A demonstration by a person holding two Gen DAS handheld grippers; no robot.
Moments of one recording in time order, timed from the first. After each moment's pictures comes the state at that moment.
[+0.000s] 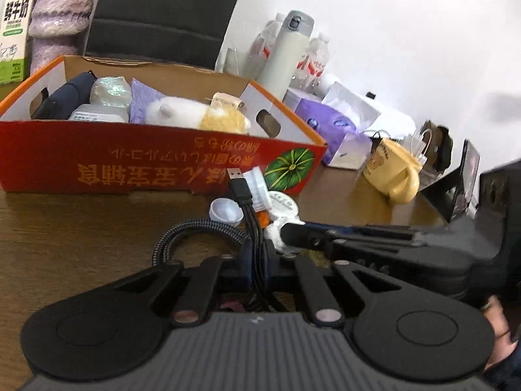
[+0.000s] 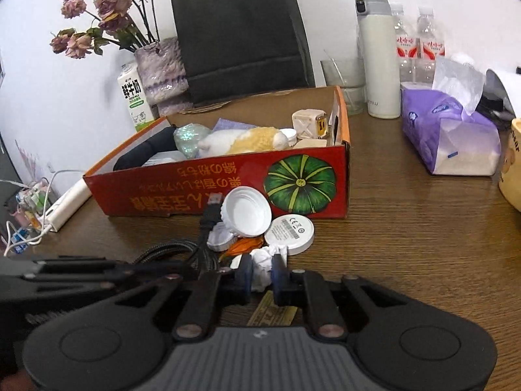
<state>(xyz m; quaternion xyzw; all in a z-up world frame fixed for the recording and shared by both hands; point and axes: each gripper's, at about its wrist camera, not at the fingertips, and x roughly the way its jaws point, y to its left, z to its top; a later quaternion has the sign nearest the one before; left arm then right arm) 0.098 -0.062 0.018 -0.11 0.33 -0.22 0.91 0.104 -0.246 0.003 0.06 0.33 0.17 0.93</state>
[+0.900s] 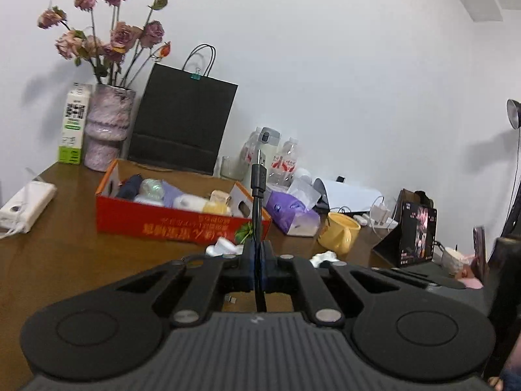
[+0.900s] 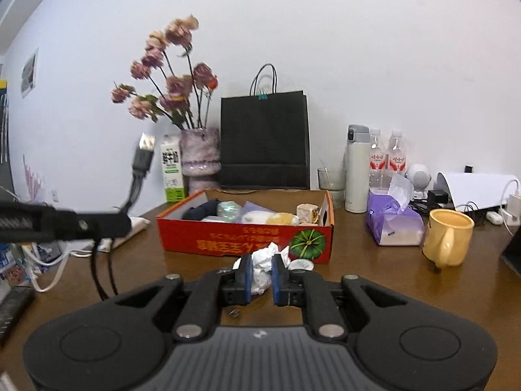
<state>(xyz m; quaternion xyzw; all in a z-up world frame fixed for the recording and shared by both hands) -0.114 -0.018 0.109 -0.11 0.17 -0.18 0.96 -0.102 -0.229 0.085 0.01 0.16 0.13 0.98</state>
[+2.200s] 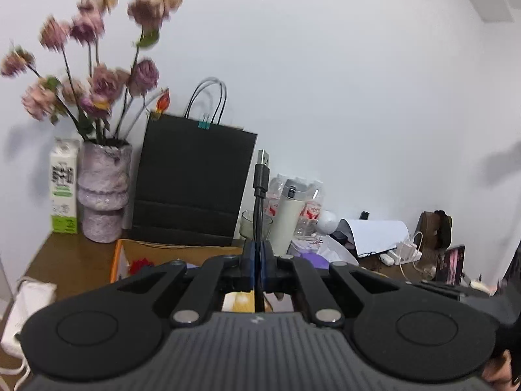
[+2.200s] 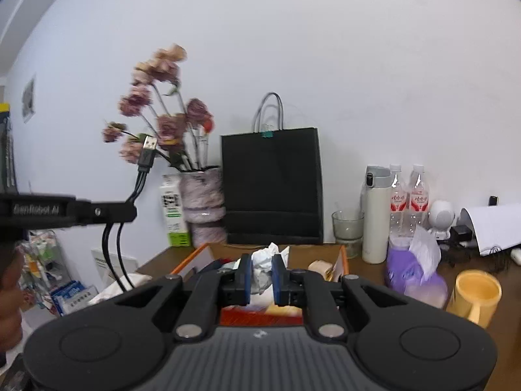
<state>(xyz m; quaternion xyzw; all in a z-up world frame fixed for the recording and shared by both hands) 0.066 0.011 0.216 -0.10 0.18 -0.19 0.96 0.019 -0.227 0.174 0.04 0.16 0.15 0.98</state>
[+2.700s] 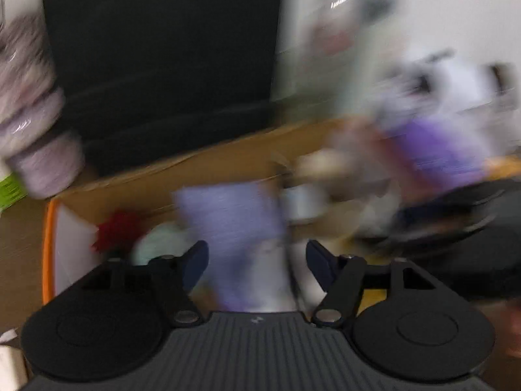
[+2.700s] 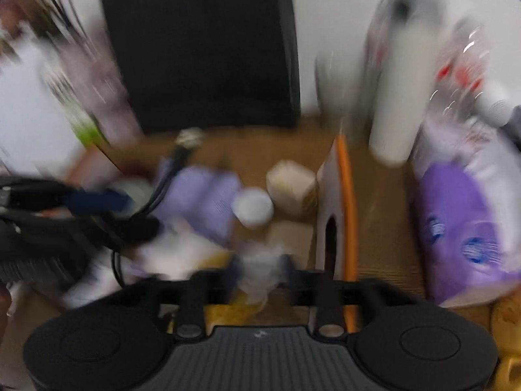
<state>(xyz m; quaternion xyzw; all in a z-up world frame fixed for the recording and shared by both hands) 0.325 -0.058 0.058 0.07 0.43 -0.15 0.89 0.311 -0.213 0.061 0.00 0.47 0.10 0.88</state>
